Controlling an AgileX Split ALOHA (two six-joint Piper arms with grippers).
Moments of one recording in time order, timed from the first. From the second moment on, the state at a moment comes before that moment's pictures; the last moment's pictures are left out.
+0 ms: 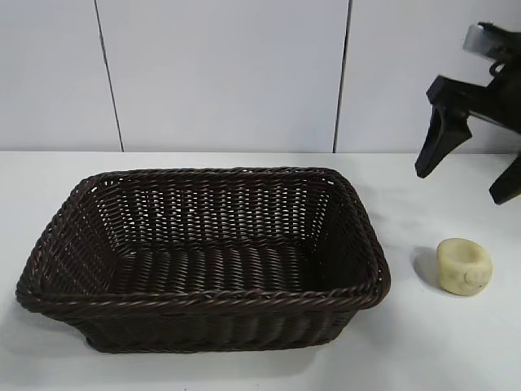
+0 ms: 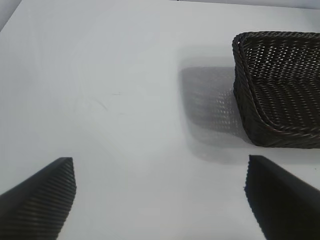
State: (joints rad) left arm 0.00 -0.01 -0.48 -0.04 1.13 0.03; right arm 0.00 1.75 -1.12 0.38 0.77 -0.15
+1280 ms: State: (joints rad) left arm 0.00 -0.01 -0.48 -0.04 1.13 0.03; right arm 0.00 1.91 -1.12 0.21 0.77 0.00
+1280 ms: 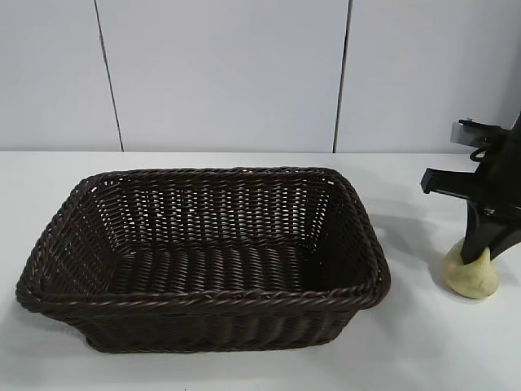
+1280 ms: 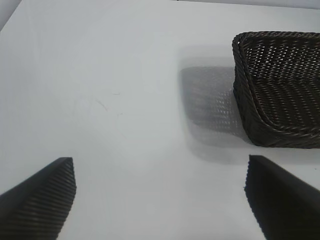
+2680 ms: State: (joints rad) left arm 0.00 -0.01 -0.48 -0.04 1.13 0.03; right arm 0.37 1.55 -1.12 0.65 0.70 -0.18
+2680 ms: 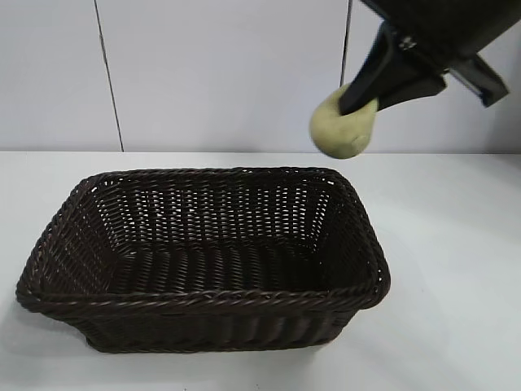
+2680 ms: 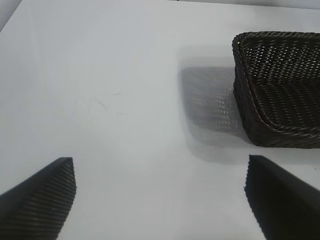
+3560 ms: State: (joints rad) left arm 0.00 -0.01 -0.48 -0.04 1.13 0.03; right arm 0.59 1.86 -1.12 0.69 0.39 -0.15
